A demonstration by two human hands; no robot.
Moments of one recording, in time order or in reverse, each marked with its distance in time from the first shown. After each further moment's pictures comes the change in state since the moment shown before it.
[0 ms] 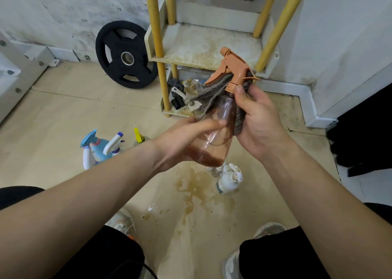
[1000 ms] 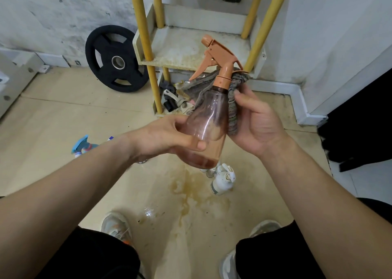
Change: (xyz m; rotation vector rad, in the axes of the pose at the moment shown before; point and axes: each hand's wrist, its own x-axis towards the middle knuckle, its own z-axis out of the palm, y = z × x) left_hand -0.012 0.022 -0.018 0.182 -0.208 0.102; right_hand -0.001 -0.013 -0.021 0.237 -0.244 0.105
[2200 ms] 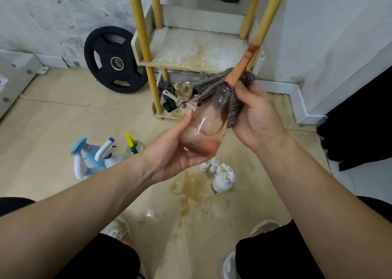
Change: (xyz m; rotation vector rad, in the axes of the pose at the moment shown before) left_hand 0.012 -0.026 0.033 -0.622 0.192 -0.087; right_hand 0.011 -0.001 0.003 -0.052 0.230 -0.150
